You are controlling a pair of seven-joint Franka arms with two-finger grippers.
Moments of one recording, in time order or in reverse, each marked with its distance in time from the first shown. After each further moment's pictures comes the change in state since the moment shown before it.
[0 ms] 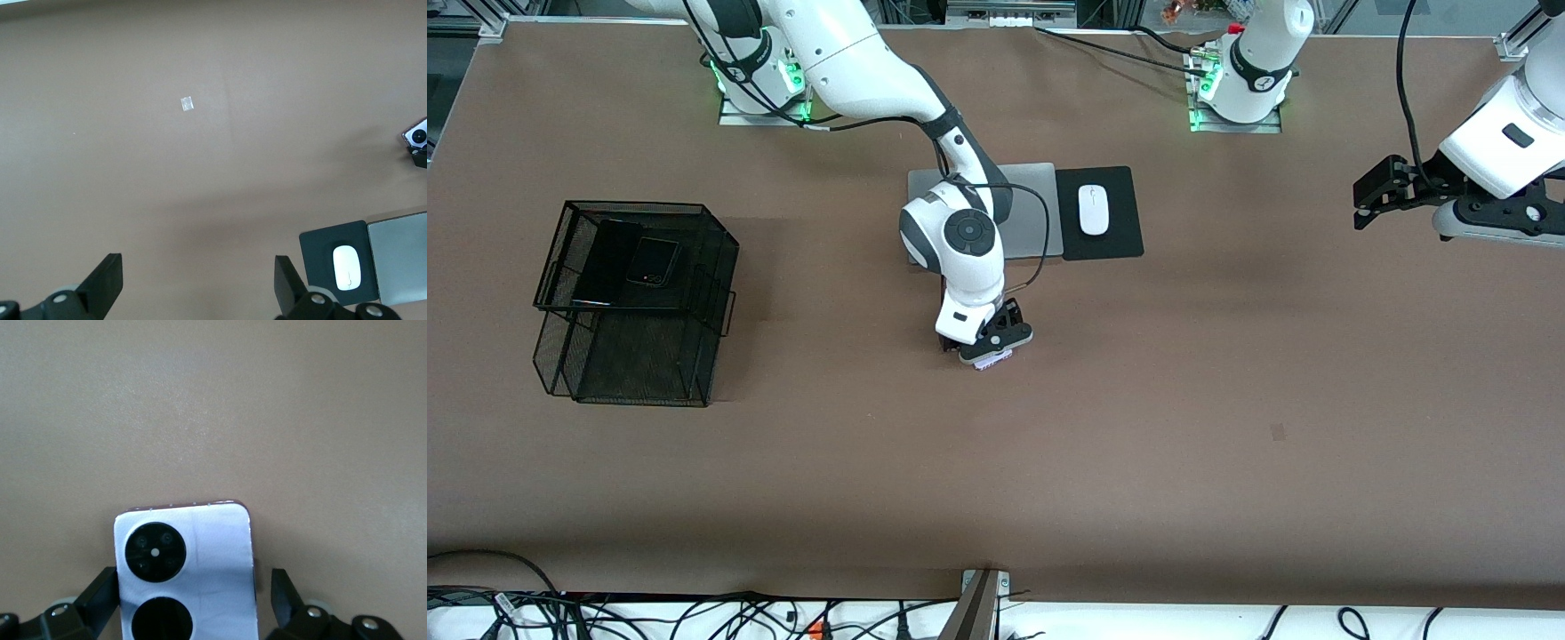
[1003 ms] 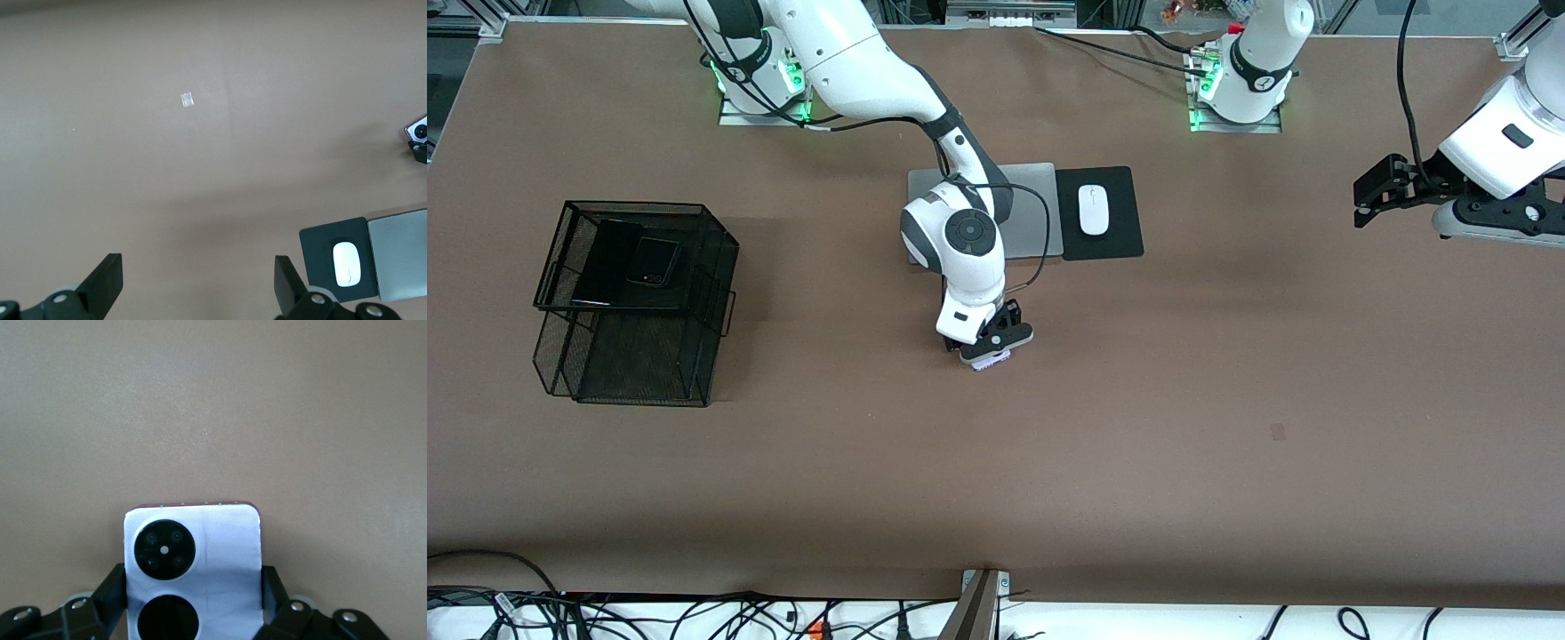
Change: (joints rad) left arm 0.000 0.000 0.000 0.000 0.000 -0.011 -0.001; right arm 0.002 0.001 0.000 0.001 0.000 0.002 0.004
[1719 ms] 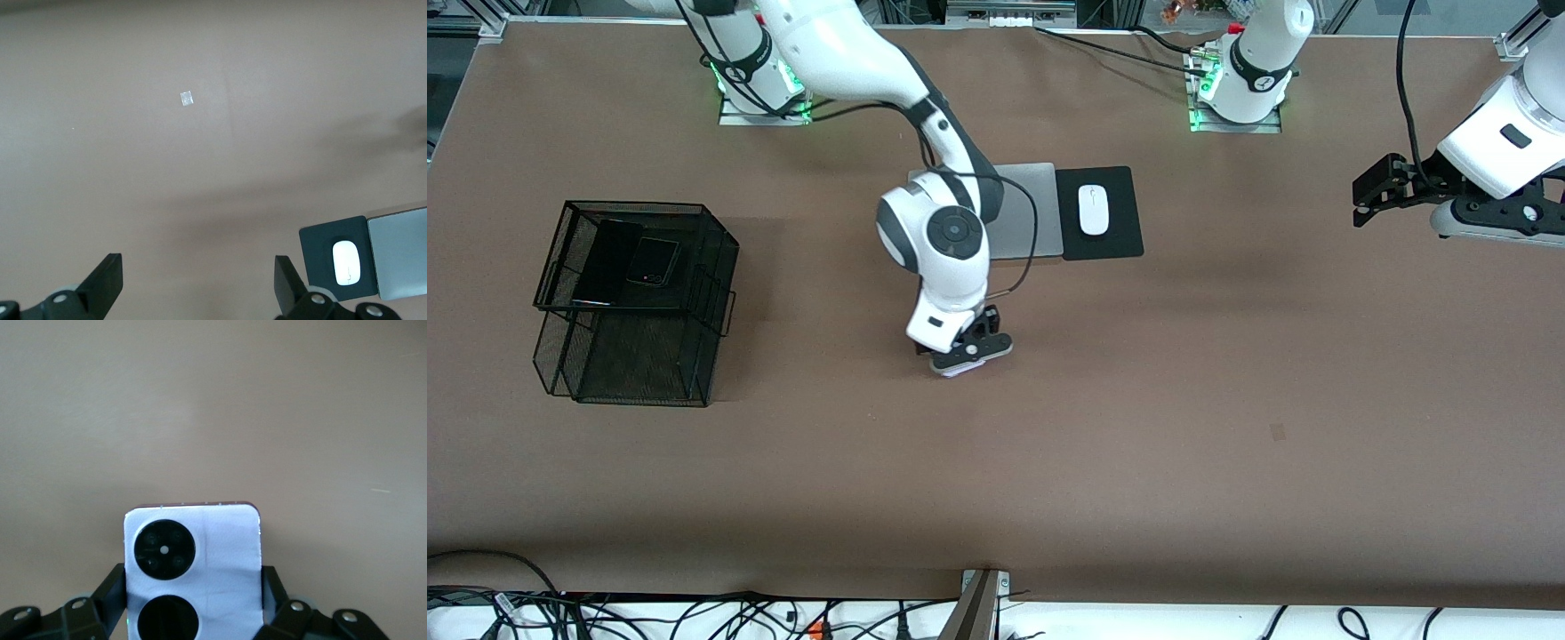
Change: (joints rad) left arm 0.000 0.000 -0.001 0.000 0.000 -0.004 0.000; right arm 0.002 -0.134 -0.121 0.055 -0.009 -0.289 -0.024
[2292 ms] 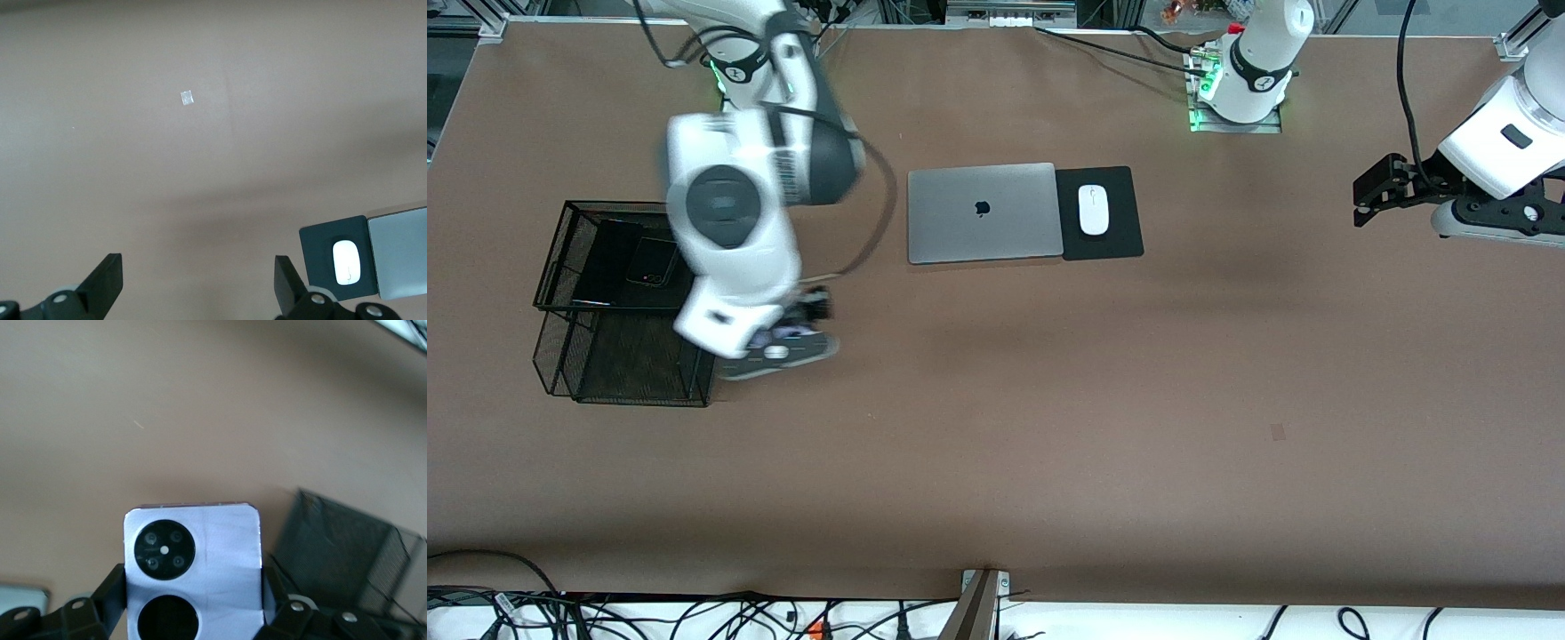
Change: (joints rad) left arm 0.001 0.000 0.000 0.000 0.000 -0.002 0.000; right arm -0.048 -0.266 -0.336 -0.025 0.028 -0.442 -0.374
